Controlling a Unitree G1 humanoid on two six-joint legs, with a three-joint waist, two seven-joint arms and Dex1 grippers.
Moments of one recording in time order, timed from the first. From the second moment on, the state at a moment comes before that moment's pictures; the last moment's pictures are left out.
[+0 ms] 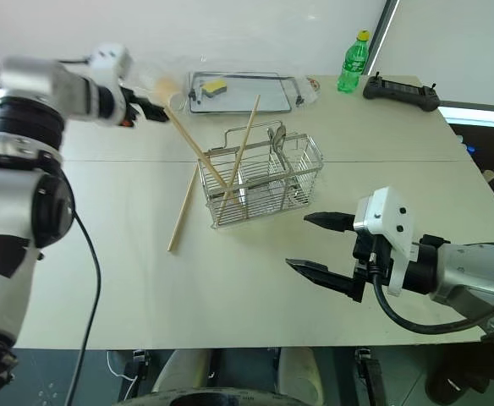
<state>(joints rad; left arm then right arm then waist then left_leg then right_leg) -1.45 0.49 -0.12 1.08 -0.10 1.02 -0.62 0.08 -0.98 -0.44 -0.83 1.01 0.78 0.72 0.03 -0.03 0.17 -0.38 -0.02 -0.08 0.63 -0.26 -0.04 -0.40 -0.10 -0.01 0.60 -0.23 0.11</state>
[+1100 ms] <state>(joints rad) -1.35 0.29 -0.08 1.19 -0.03 0.96 -0.49 -0.07 -0.96 -0.32 -0.82 1.07 0.78 0.60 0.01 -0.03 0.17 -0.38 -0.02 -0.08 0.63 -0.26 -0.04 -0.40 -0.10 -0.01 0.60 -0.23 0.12</state>
